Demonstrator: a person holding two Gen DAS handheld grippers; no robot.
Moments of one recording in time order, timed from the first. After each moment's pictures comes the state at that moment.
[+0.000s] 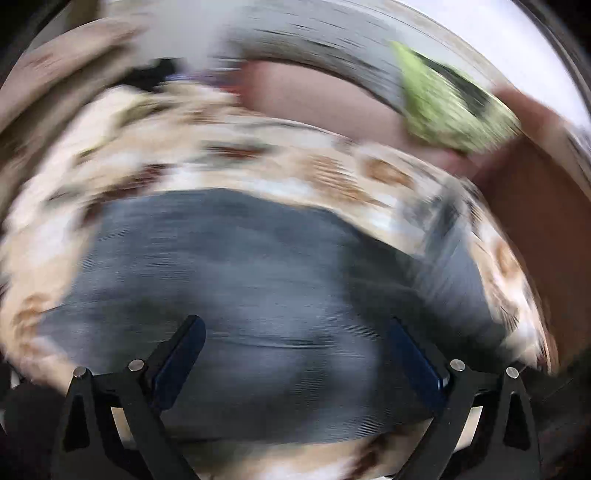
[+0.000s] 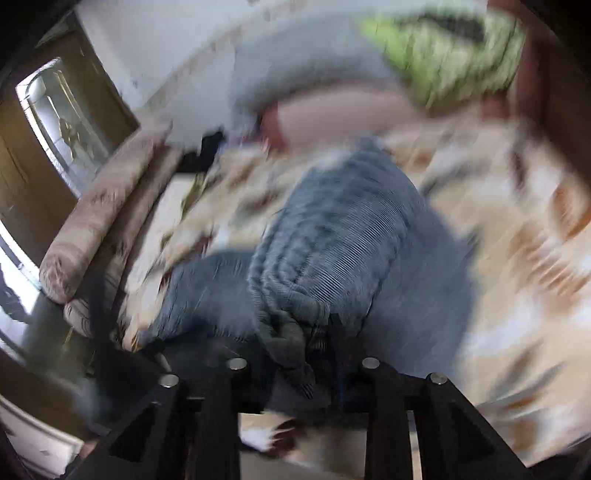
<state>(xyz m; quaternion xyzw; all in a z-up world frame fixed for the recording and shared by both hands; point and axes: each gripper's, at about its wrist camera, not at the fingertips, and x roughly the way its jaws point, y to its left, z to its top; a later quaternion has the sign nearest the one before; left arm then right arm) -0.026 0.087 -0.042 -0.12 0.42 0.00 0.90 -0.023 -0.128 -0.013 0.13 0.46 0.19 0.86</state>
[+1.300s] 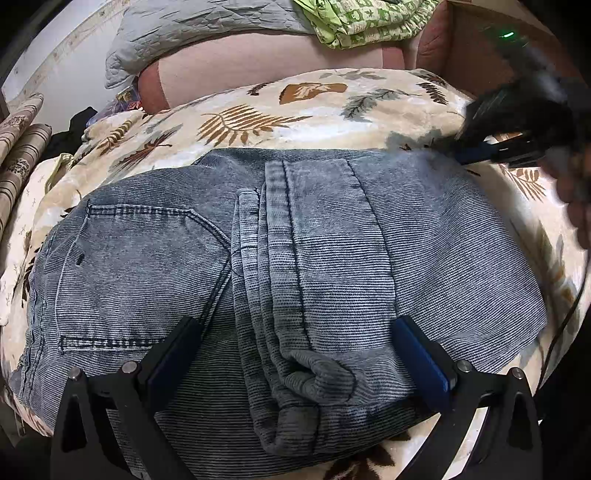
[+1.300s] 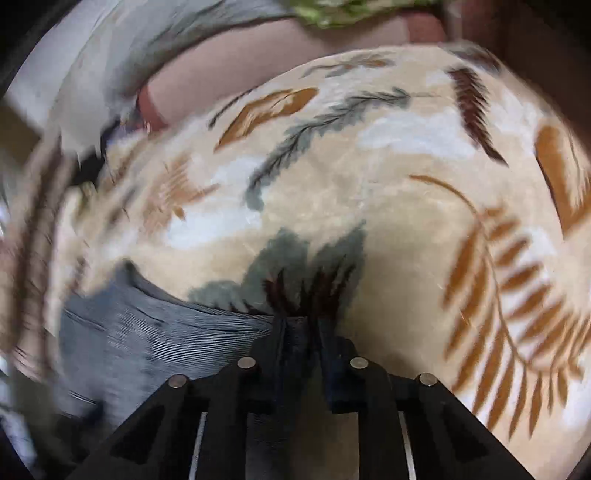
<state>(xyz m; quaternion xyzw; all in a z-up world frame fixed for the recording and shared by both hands) -0.004 -0.059 -0.110 0.10 0.46 -0.08 0.88 0.107 -0.276 -0.066 0.19 0.53 0.07 0.82</state>
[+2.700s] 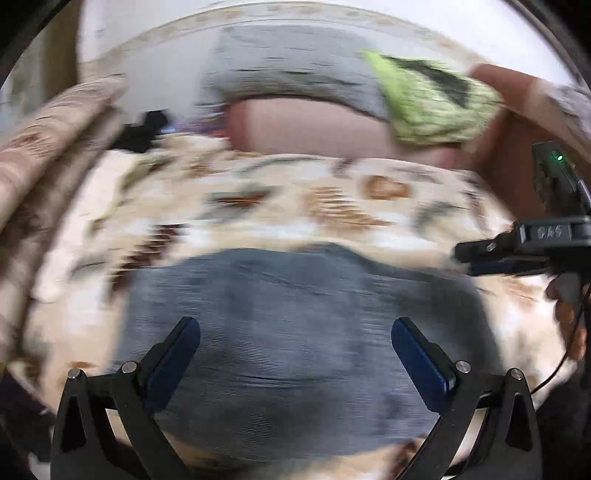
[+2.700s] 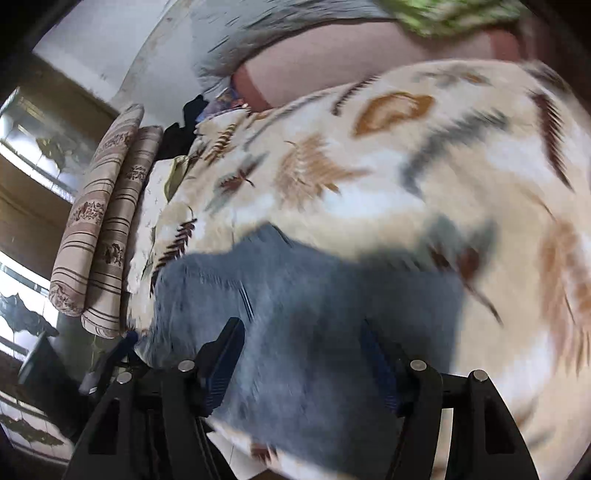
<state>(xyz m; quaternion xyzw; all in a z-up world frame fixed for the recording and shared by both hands) -0.025 0.069 -0.008 -0.01 0.39 0.01 0.92 0.091 -0.183 -0.016 0.16 0.54 0.22 0.80</state>
